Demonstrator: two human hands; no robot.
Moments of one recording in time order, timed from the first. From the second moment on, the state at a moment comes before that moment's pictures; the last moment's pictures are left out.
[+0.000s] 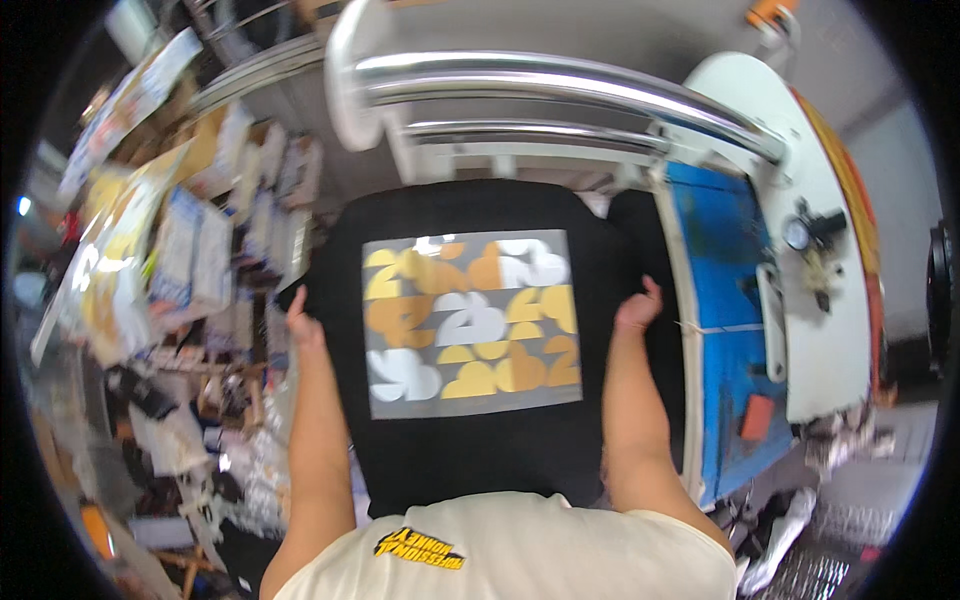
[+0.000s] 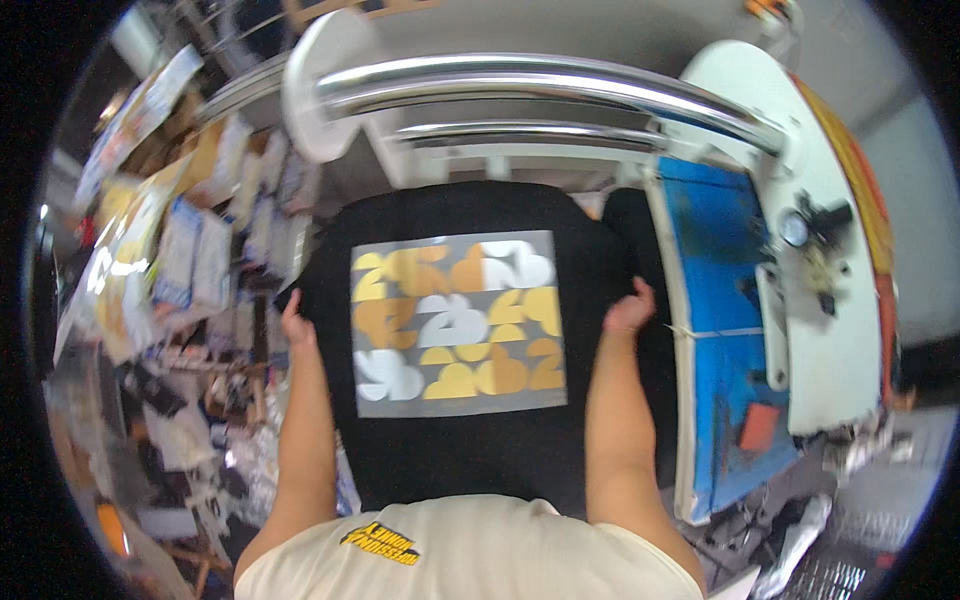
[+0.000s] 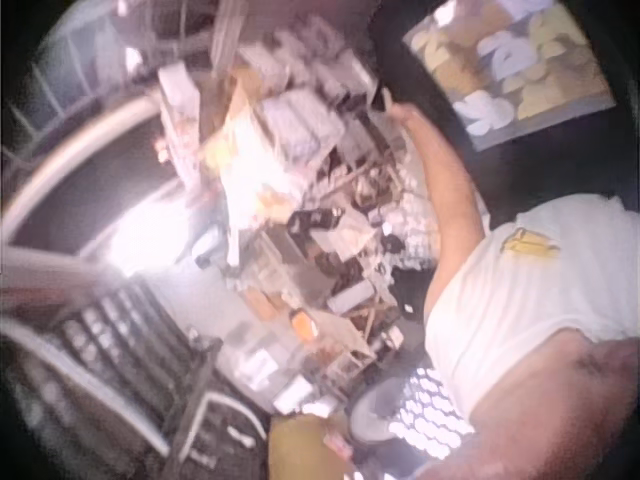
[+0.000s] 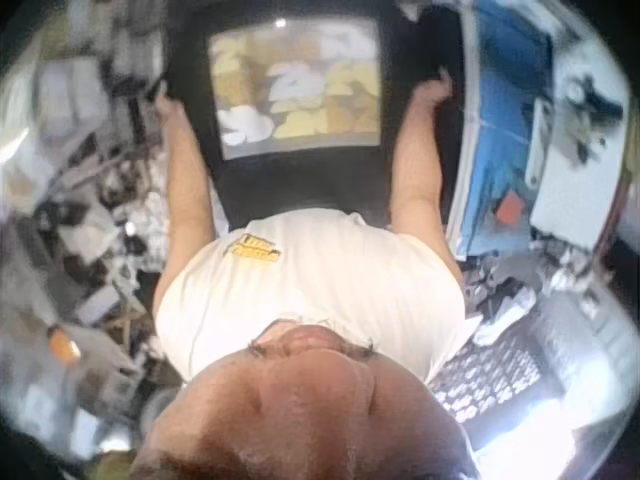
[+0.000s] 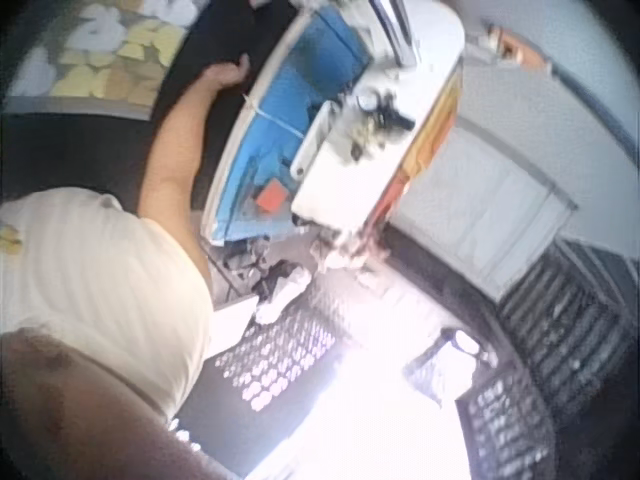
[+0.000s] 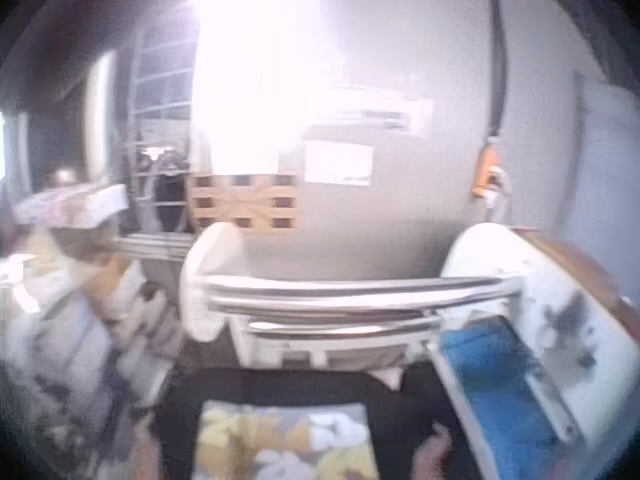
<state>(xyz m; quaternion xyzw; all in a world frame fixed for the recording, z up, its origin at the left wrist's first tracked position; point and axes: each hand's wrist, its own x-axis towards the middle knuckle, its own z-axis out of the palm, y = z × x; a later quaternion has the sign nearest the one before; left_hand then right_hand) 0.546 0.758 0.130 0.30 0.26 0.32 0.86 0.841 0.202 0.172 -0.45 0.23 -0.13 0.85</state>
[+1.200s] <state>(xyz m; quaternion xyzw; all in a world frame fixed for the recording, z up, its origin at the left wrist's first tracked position) 0.552 0.744 0.168 0.27 0.25 0.19 0.91 0.832 0.194 0.218 -0.37 0.16 0.12 0.91</state>
